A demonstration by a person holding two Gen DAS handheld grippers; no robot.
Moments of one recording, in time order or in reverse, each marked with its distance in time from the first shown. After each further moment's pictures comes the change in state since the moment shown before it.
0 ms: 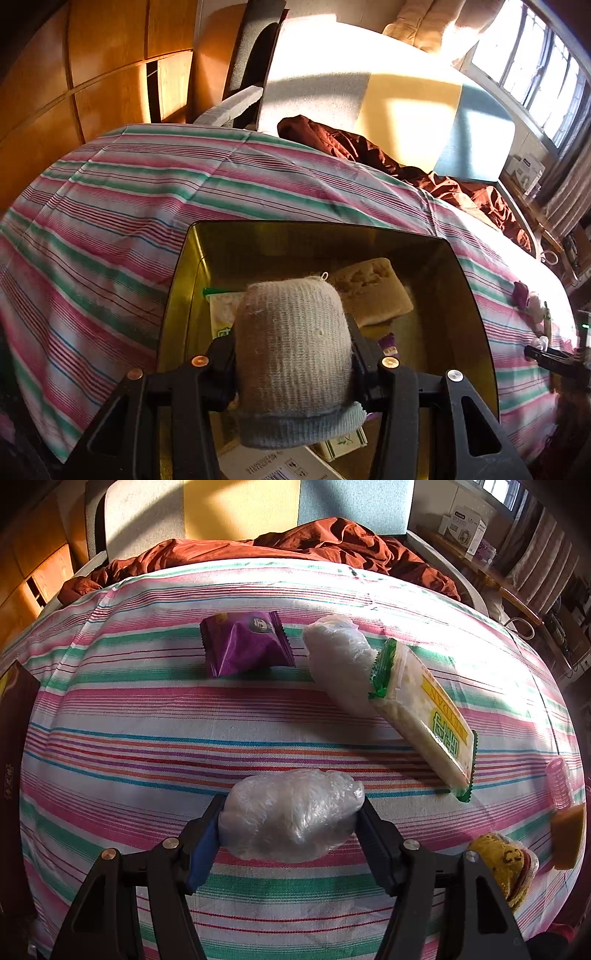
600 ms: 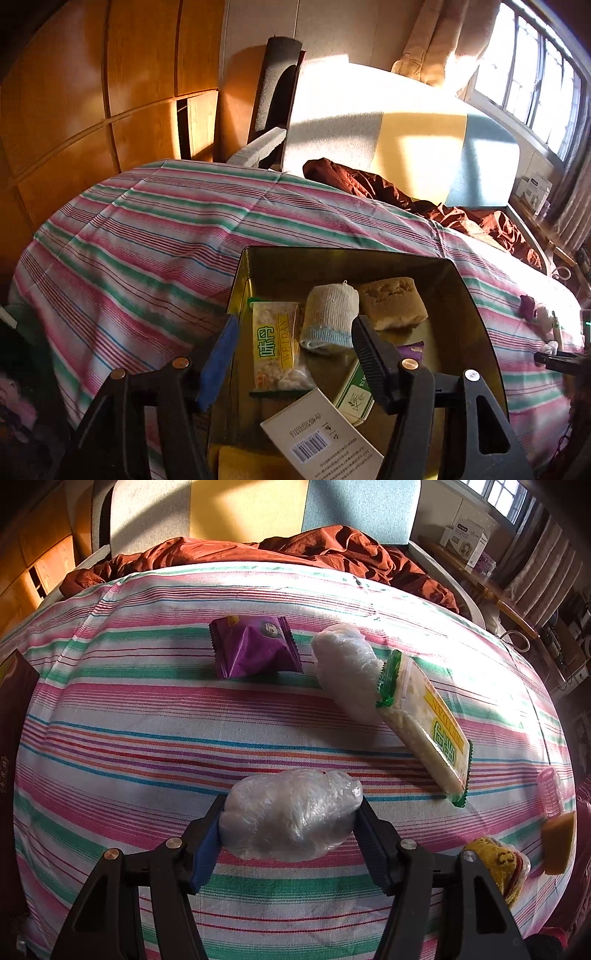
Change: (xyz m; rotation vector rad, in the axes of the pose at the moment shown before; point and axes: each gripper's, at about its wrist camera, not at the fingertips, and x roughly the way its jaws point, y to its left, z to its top) left arm -0.063 0.008 -0.033 0.010 -0.195 0.078; right arm -0.009 0.015 -0.002 -0.046 -0.023 -0.038
